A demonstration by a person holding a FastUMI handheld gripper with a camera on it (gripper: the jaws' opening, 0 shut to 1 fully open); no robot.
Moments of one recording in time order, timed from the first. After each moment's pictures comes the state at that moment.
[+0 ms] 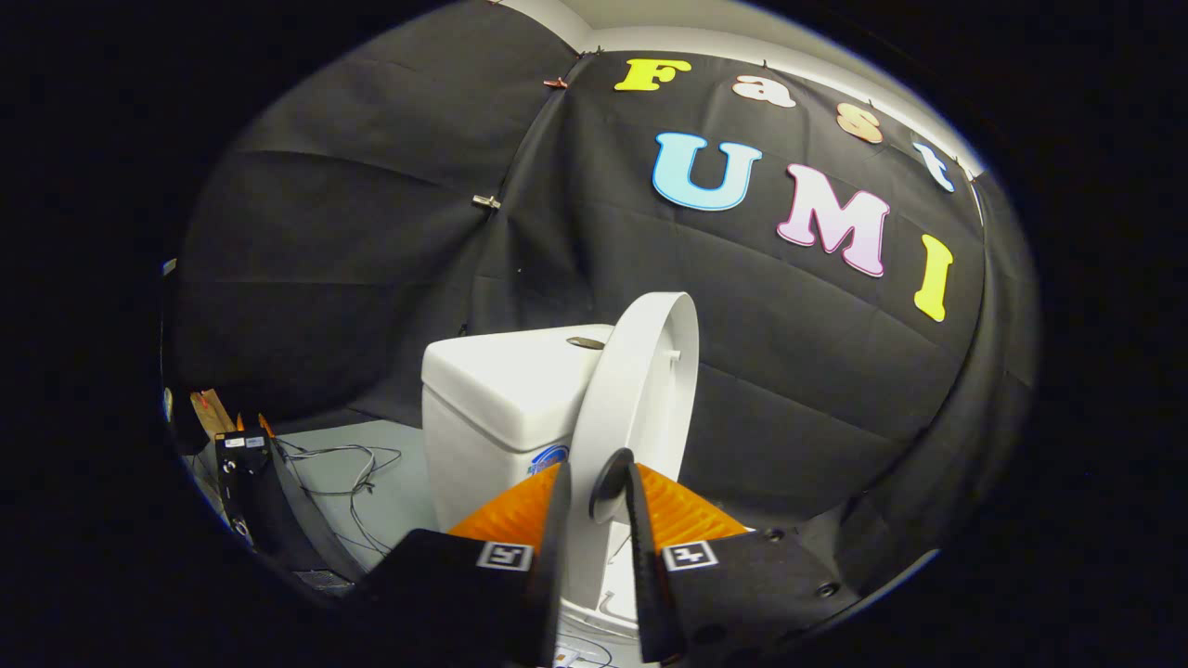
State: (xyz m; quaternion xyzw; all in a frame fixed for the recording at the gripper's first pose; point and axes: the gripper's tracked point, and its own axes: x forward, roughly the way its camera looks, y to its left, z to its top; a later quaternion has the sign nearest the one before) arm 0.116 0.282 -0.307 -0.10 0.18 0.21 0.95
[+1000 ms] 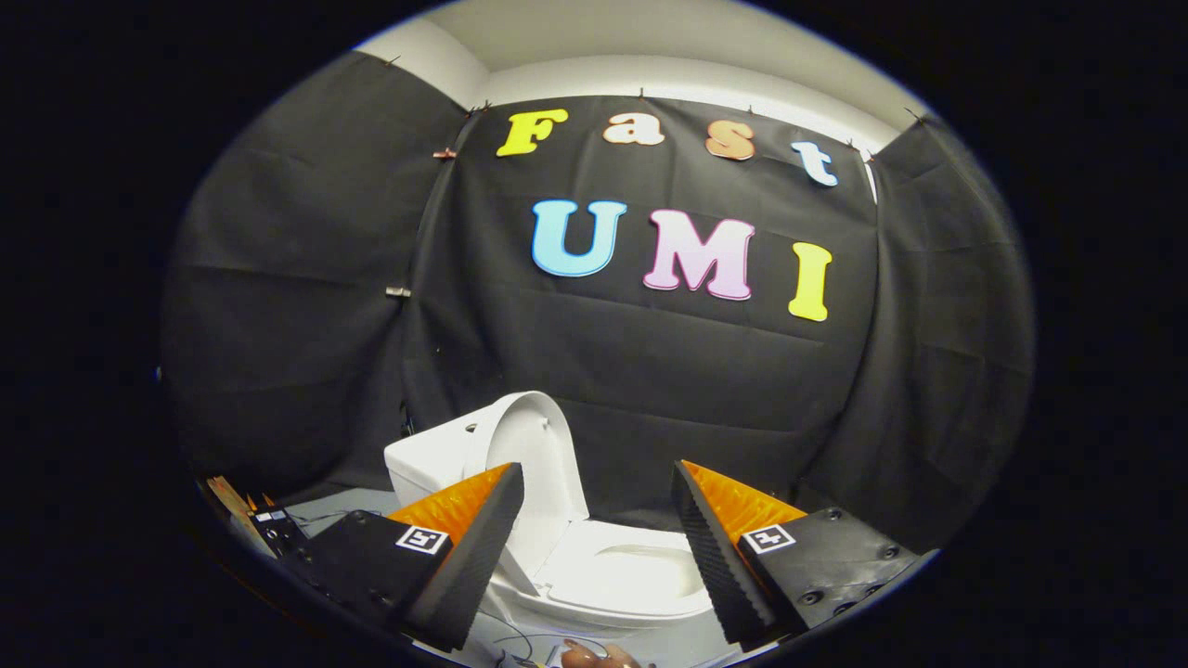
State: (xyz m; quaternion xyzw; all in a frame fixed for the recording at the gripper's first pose) arm 0.052 0.106 -0.121 -0.01 0.11 0.08 0.99
